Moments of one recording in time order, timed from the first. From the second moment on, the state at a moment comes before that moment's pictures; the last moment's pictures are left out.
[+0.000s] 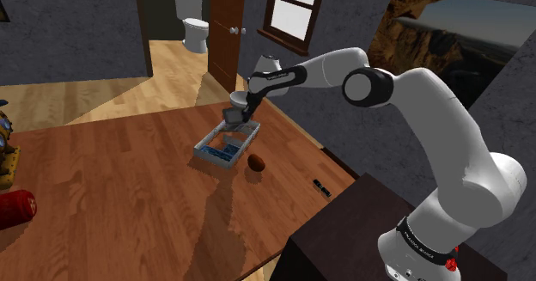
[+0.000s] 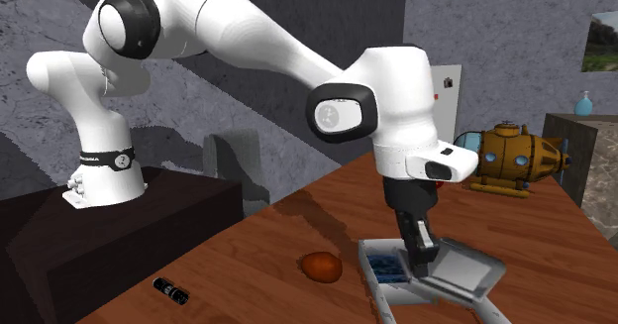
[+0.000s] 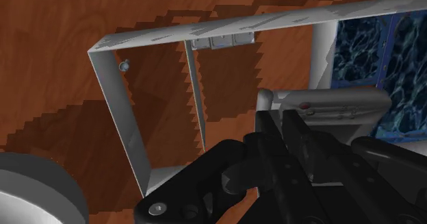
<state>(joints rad) -0.13 1.07 0.18 -1.11 -0.06 2.33 -0.42</state>
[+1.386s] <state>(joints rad) -0.12 1.21 0.17 -1.00 -0.07 2.35 -0.43</state>
